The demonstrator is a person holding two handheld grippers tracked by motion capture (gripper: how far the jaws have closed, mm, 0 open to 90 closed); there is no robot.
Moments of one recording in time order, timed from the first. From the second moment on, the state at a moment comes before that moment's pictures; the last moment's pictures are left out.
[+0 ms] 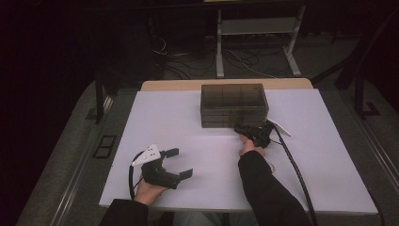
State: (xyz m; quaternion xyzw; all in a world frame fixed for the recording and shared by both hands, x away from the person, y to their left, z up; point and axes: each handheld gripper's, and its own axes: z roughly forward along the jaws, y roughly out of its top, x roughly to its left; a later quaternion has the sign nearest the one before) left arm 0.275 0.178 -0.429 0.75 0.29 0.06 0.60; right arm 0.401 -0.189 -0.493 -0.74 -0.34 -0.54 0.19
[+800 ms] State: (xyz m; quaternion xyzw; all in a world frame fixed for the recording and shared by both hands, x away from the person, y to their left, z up) left arm 0.275 0.177 -0.430 0.75 0.29 0.06 0.59; right arm 0.372 -0.186 -0.495 -0.75 -0.33 -0.55 0.19
